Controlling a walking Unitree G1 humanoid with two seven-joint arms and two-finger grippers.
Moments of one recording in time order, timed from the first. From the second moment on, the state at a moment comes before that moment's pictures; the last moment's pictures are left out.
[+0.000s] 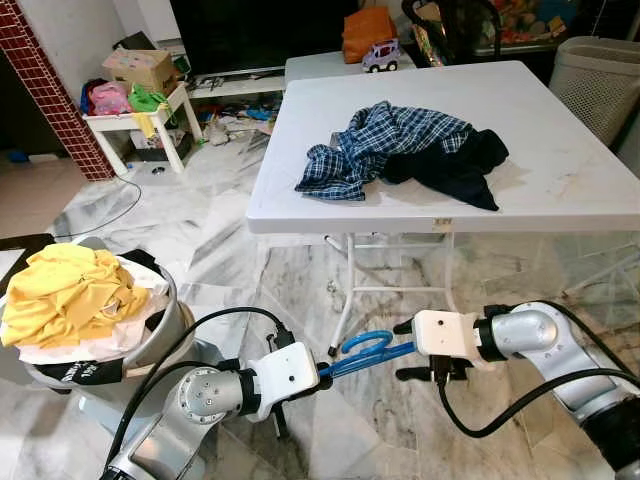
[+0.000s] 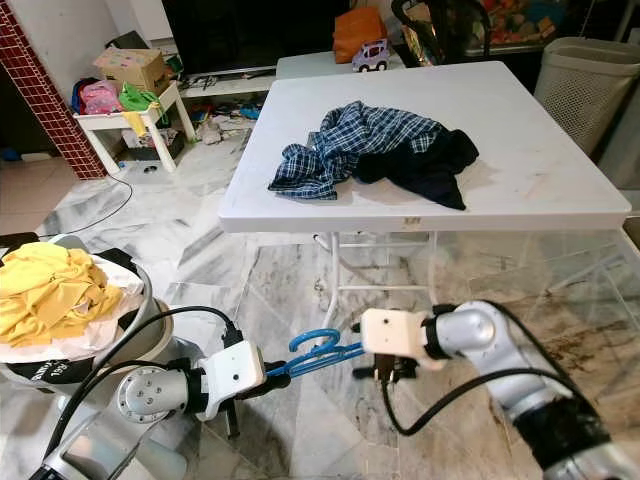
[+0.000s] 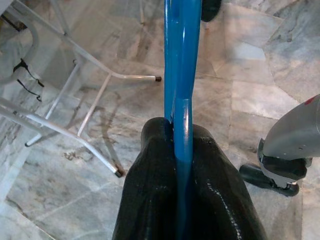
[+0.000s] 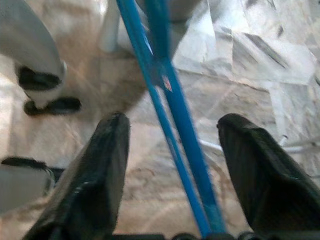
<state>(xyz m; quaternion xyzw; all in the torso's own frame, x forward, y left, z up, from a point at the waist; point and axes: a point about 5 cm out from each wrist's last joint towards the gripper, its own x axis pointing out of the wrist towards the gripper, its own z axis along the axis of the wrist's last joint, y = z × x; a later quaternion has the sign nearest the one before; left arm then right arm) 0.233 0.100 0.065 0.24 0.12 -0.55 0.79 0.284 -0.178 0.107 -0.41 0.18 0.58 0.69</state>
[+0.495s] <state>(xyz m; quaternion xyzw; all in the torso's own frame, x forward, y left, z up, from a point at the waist) 0.230 0.098 0.060 0.25 0.12 -0.55 0.79 0.283 -0.183 0.100 -0.42 0.19 0.58 0.67</state>
